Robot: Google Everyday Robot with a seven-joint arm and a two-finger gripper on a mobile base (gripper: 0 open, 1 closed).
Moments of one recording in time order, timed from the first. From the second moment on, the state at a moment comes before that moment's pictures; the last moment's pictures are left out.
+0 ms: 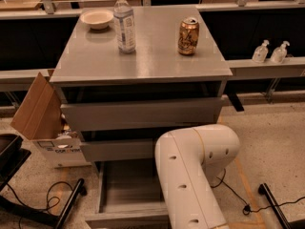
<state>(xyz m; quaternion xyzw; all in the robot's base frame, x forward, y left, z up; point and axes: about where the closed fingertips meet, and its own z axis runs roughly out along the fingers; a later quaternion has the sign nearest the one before) 0.525 -0.140 0.135 -0.68 0.73 0.02 0.08</state>
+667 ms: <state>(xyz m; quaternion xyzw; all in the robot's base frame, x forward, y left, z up) 0.500 -0.159 0.144 -0.67 0.74 0.03 0.08</state>
